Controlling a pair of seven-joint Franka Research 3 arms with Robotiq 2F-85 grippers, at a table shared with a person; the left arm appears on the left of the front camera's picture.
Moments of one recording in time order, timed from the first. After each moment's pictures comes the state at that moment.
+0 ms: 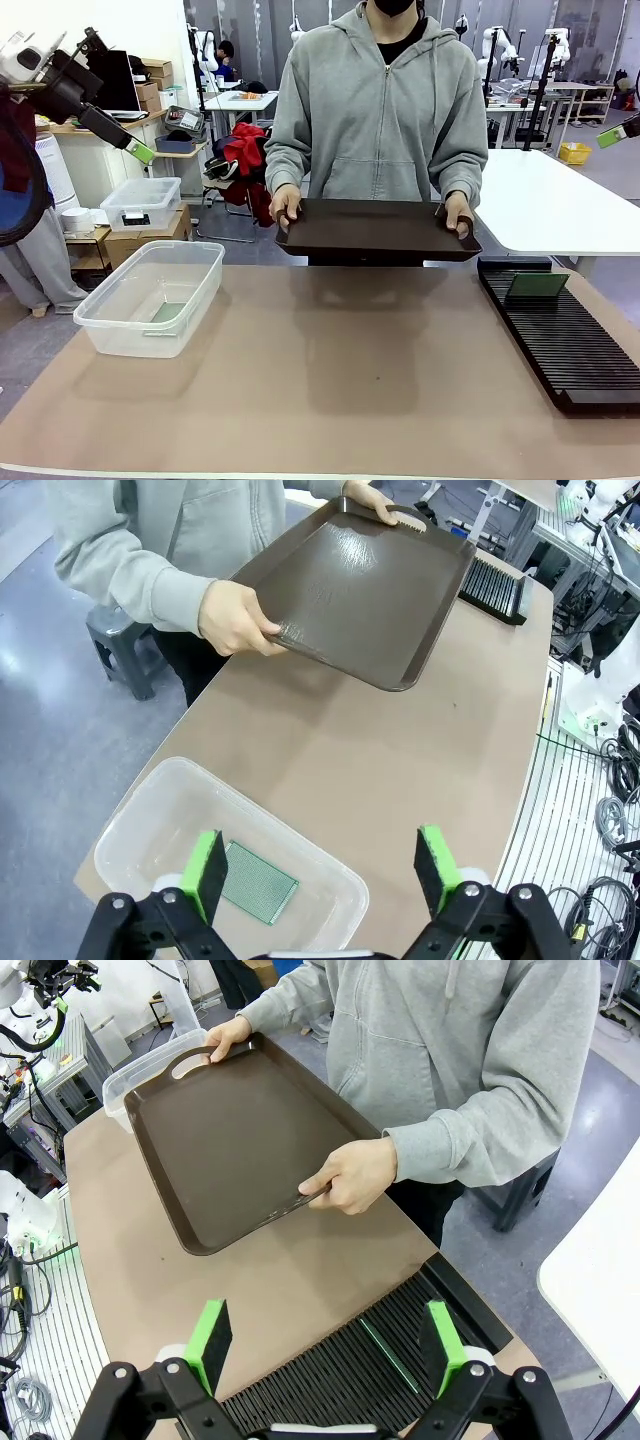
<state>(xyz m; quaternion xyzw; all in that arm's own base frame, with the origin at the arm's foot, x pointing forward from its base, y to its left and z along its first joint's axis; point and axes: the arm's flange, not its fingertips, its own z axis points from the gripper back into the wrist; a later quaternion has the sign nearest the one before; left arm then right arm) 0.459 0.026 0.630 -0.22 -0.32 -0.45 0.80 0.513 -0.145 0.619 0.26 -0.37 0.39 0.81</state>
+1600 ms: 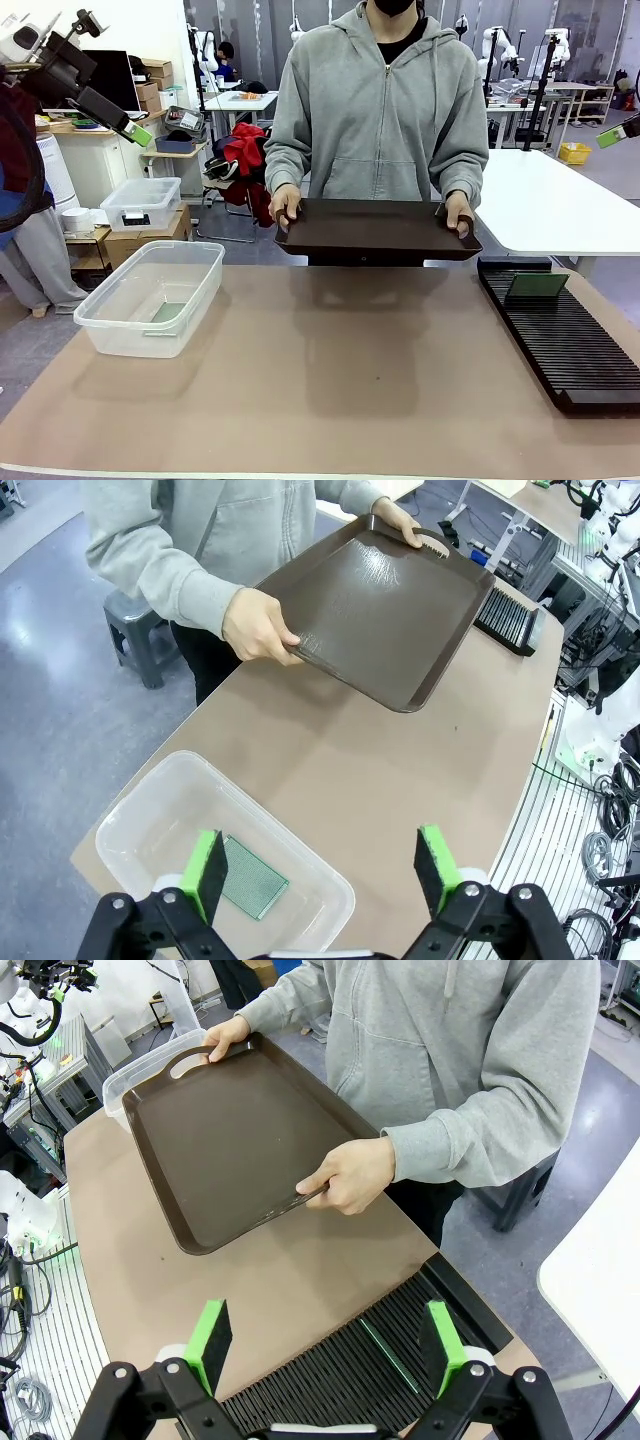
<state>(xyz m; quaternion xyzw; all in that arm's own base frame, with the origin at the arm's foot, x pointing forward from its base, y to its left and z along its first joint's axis) 0.454 0.027 0.653 -0.22 -0.32 -0.41 0.83 0.513 -0.145 0.619 0.26 -0.37 0.39 0.81</state>
